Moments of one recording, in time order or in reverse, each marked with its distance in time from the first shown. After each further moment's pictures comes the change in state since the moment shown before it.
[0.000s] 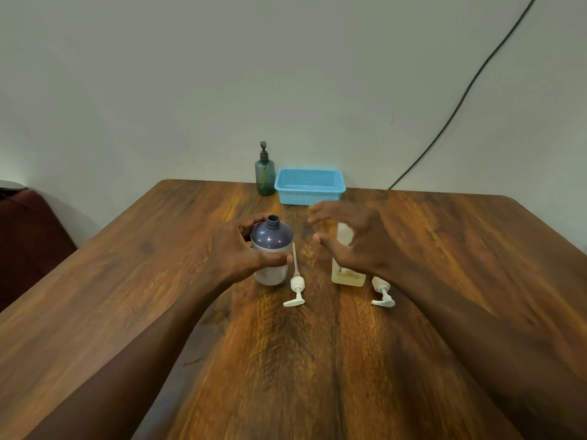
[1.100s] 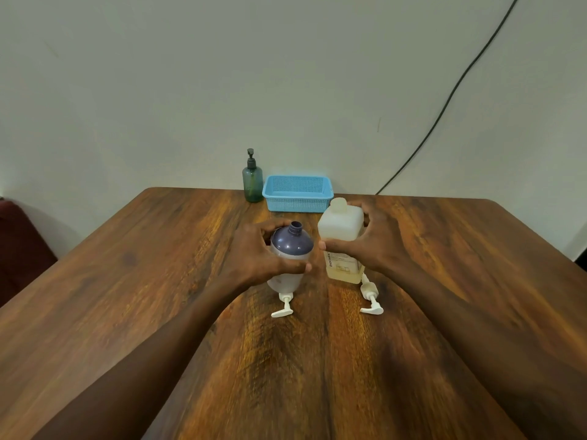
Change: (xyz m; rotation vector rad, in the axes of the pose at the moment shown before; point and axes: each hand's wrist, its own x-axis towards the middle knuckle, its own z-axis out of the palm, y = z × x) left_hand 0.016 0.041 0.034 0.056 -0.085 0.122; right_hand -0.017 0.037 -0.016 -0.075 0.081 0.647
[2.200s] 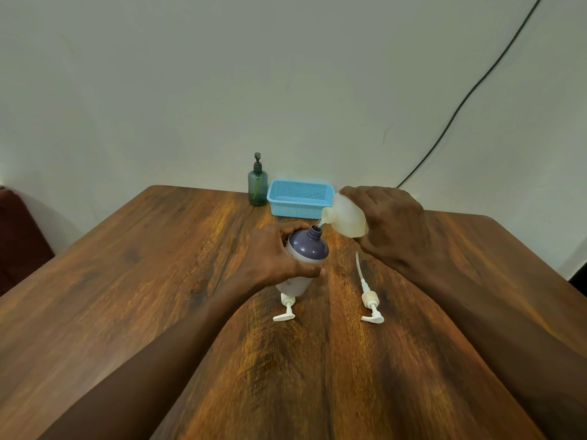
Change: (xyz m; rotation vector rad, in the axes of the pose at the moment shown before) left_hand 0.011 0.002 0.011 0.001 0.024 0.094; right_hand 0.027 -0.019 -0.035 -0.634 0.144 -0.651
